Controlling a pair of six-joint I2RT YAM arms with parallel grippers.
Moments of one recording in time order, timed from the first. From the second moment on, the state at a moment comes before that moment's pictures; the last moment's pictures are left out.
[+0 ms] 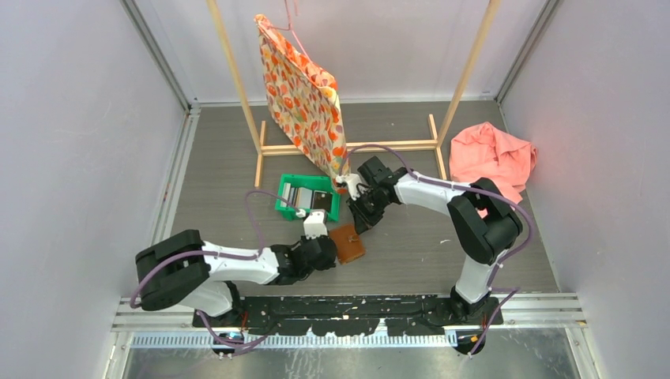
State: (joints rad) left arm -1.18 1.38 0.48 0.07 -0.49 -0.98; right arm 0.63 1.78 1.07 -0.52 -0.46 -0.10
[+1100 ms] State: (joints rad) left arm -0.89 1.23 0.35 0.44 -0.01 -0.60; right arm 0.57 1.69 1.11 -0.79 -0.68 -1.15
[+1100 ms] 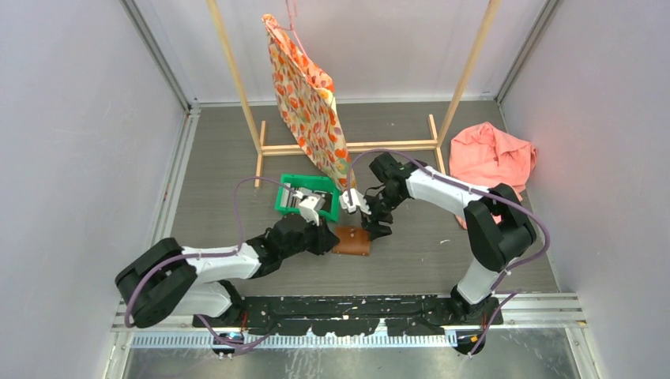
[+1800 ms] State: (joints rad) left arm -0.87 1.45 0.35 0.64 0.08 -0.61; right arm 0.71 1.73 1.14 -0.67 -0.57 -1.06
